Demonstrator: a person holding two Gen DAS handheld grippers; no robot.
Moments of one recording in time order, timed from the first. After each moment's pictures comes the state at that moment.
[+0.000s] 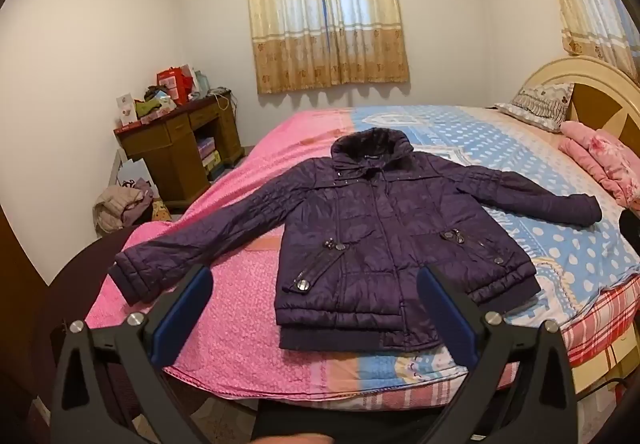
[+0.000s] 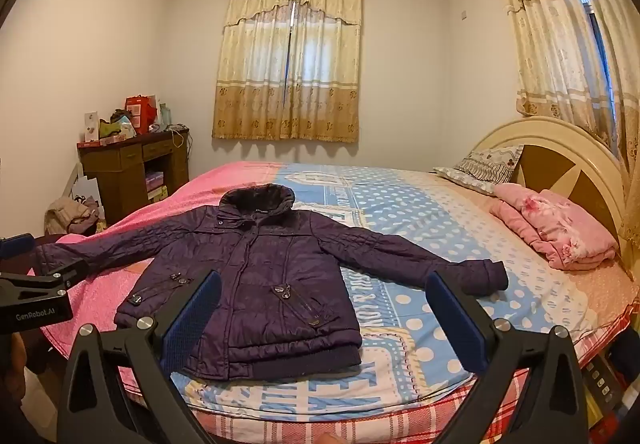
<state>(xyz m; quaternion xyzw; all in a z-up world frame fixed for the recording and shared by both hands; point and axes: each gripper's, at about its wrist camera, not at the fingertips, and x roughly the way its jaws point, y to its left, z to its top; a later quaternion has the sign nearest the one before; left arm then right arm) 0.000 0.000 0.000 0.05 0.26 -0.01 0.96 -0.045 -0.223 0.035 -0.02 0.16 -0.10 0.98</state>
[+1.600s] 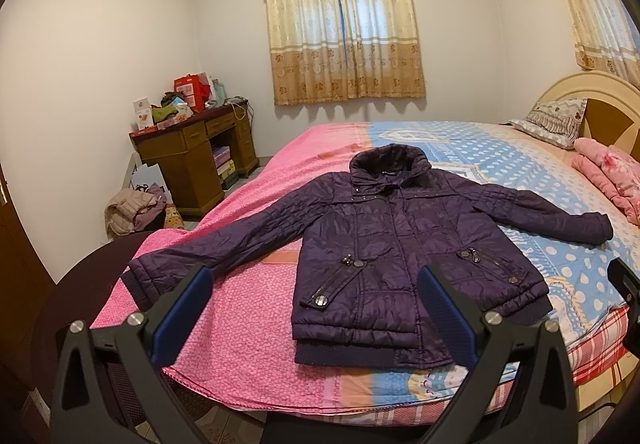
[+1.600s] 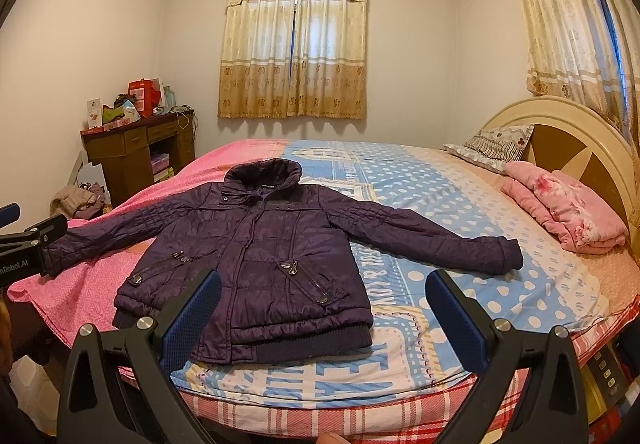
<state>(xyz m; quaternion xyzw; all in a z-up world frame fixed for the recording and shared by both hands) 0.003 0.012 0.007 0.05 0.23 0.01 0.97 -0.031 -0.226 0.014 -0.01 0.21 -0.09 0.97</state>
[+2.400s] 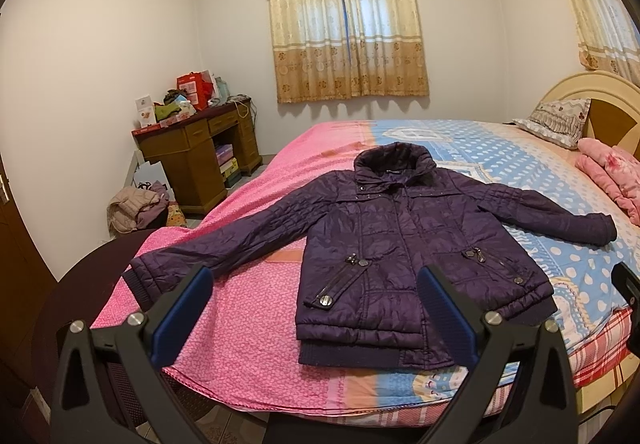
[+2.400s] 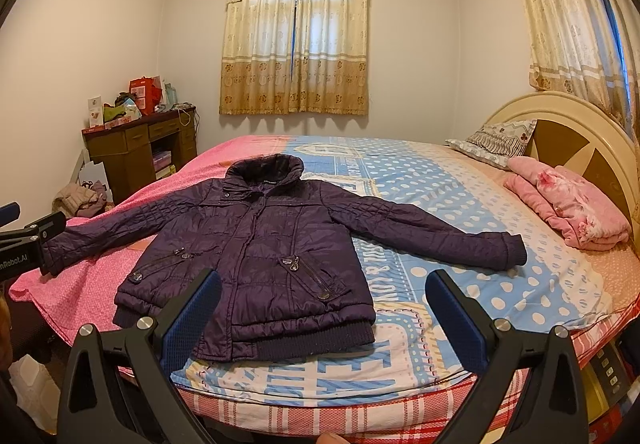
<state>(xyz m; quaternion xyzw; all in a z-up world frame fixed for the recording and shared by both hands) 0.007 0.018 0.004 0.04 0.23 0.02 0.97 -0.029 -0.228 0.010 -0.01 0.21 -0.09 0.97</state>
